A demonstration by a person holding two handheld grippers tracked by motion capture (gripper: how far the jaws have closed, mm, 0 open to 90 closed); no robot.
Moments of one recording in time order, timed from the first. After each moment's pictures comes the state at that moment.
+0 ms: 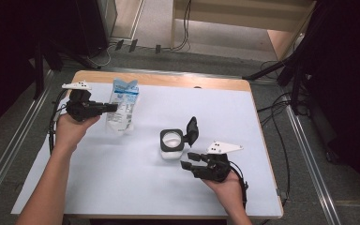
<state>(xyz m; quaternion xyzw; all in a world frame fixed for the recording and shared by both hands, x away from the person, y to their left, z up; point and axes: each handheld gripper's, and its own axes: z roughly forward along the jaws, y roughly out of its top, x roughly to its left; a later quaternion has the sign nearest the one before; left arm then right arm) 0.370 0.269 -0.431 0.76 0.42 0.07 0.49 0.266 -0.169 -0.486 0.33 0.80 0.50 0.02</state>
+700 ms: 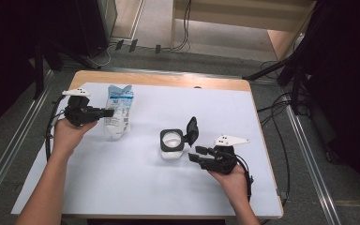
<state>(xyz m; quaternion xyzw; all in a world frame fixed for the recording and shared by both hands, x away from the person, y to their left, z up) 0.362 0.280 -0.453 0.77 0.42 0.07 0.47 0.289 -0.187 -0.488 0.36 0.79 0.49 0.03</state>
